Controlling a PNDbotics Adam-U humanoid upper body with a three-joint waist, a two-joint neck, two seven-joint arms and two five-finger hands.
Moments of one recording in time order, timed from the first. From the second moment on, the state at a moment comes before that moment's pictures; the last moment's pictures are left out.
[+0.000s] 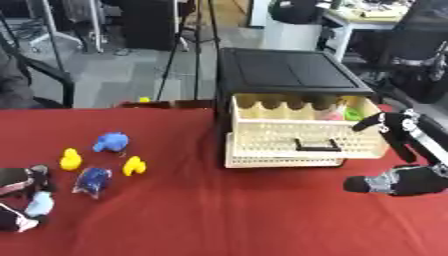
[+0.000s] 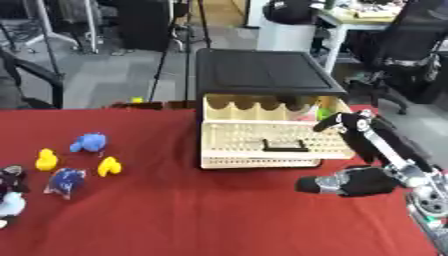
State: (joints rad) left arm -0.61 0.61 -0.12 -0.94 -0.93 -0.46 -0.56; right arm -0.15 -0.64 0.06 -1.93 0.39 0.03 0.15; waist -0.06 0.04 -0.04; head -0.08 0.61
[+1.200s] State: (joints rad) left arm -0.62 0.63 -0.12 -1.02 -0.83 -0.48 -0.60; right arm -0.15 -0.64 0.06 -1.93 0.39 0.02 0.15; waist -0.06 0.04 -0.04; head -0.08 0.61
